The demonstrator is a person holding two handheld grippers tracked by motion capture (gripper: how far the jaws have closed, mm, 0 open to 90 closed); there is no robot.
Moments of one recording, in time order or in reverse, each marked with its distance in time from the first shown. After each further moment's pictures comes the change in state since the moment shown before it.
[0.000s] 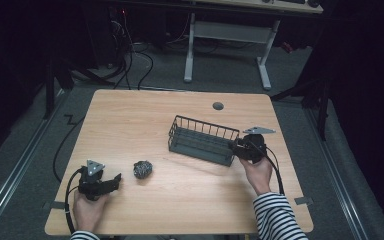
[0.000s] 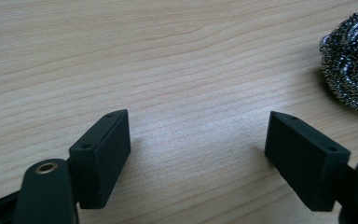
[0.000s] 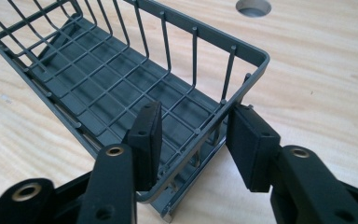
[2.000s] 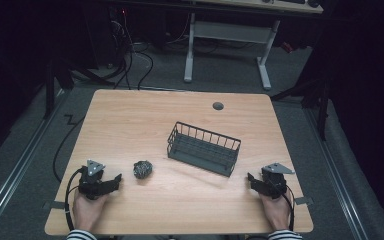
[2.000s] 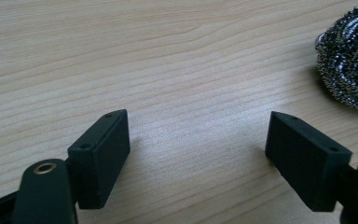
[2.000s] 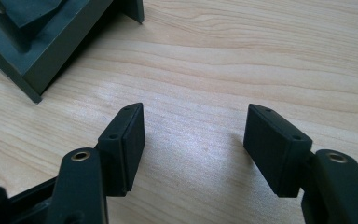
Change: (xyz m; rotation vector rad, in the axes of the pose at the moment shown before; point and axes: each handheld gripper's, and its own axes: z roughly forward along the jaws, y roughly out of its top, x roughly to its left) left arm 0.000 0.000 0.000 -0.001 -0.013 0.008; right arm -0.028 -0.119 -0.026 0.012 -0.161 0.009
